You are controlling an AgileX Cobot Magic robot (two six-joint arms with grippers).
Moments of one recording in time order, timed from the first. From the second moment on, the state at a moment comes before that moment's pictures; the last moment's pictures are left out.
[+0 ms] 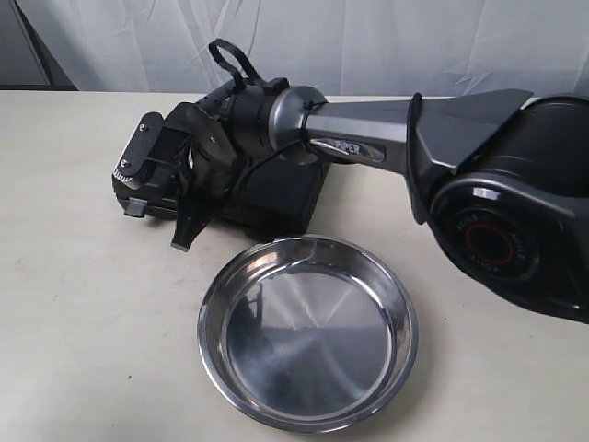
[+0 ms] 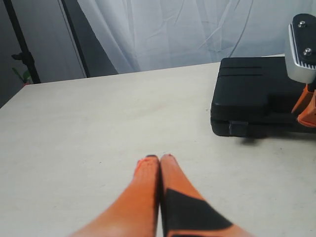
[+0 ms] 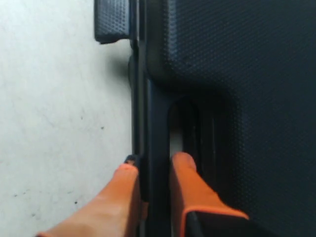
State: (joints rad) left arm -0.01 0.10 0.00 0.00 0.21 0.12; right arm 0.83 2.36 -1.88 -0.06 0.66 -0.49
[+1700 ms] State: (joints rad) left arm -0.01 0.10 0.00 0.00 0.21 0.12; right arm 0.61 2.15 -1.88 0.06 0.58 -0.36
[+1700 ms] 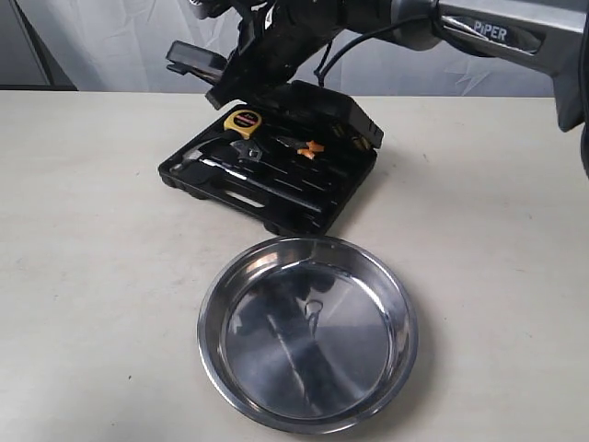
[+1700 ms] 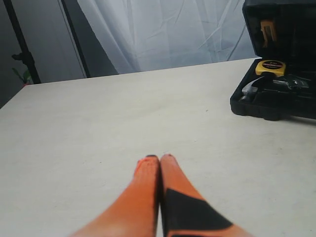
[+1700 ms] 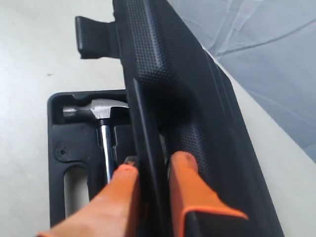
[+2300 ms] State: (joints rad) left arm -0.01 0.10 0.00 0.00 0.21 0.12; right arm 0.49 2.12 -1.88 0.25 0.54 -0.37
